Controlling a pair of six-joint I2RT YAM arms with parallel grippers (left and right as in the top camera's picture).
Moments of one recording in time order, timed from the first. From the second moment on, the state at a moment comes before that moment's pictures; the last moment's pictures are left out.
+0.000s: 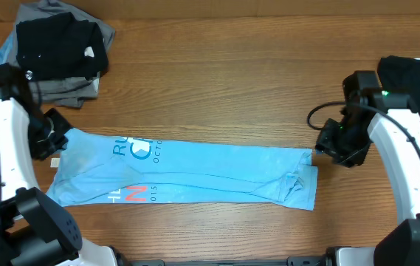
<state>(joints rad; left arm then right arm) 0.40 1.72 1.51 -1.34 0.01 -0.39 -0.01 1.55 1.28 -1.34 -0.11 0.49</state>
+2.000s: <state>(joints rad) 0.04 1.72 0.99 -0.98 0.03 -0.42 -0.14 1.55 1.07 -1.20 -0.15 0.53</state>
